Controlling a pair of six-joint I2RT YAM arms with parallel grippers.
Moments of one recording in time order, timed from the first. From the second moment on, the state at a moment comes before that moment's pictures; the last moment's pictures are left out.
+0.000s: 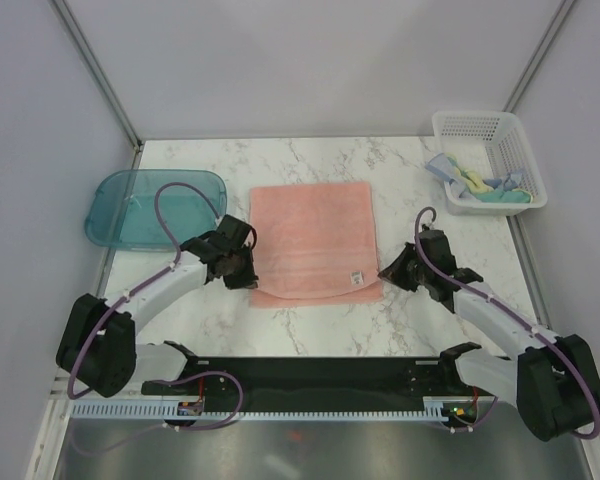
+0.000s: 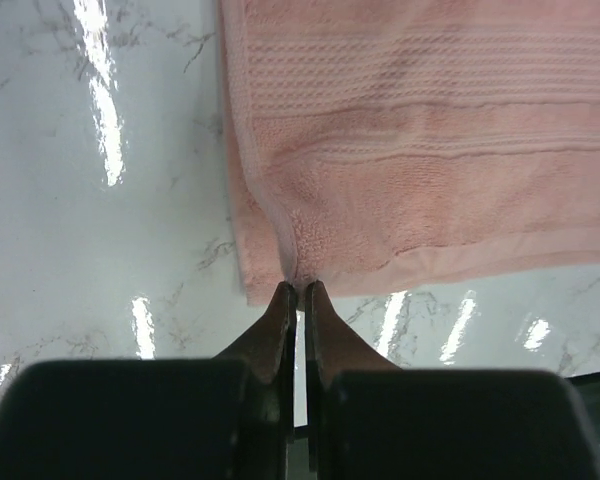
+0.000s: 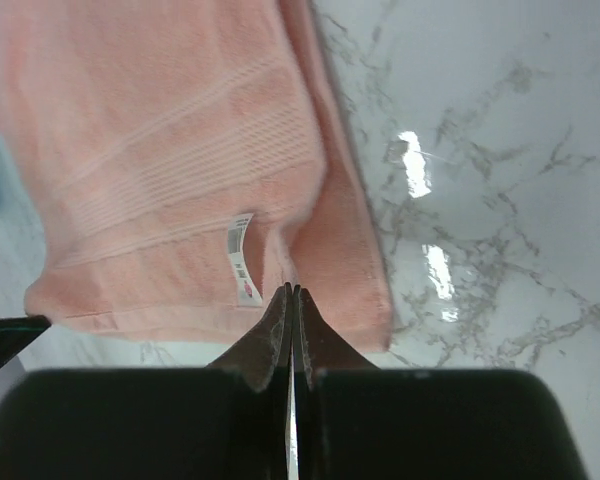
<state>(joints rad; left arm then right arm) -0.50 1.32 0.76 -0.60 0.01 -0.66 0.31 1.11 0.46 -0.20 -0.13 0.87</state>
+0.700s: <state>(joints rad) -0.53 1.23 0.56 -0.56 0.08 -0.72 0.31 1.07 0.31 -0.12 -0.21 0.89</state>
